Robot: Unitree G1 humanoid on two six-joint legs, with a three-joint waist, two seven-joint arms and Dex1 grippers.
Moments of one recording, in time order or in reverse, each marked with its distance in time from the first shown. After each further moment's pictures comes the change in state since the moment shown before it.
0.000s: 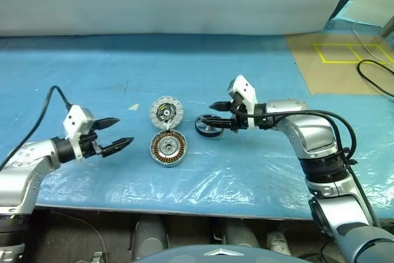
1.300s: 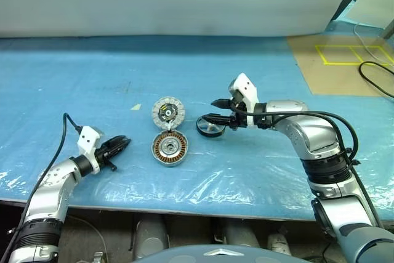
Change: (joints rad) left arm -0.015 -0.244 -0.066 0.313 0.173 -0.261 0.106; right arm 0.021 -0.034 0.009 -0.013 0.071 -0.009 -0.103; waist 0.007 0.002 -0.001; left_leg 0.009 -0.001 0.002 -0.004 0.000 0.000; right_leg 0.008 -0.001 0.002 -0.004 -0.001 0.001
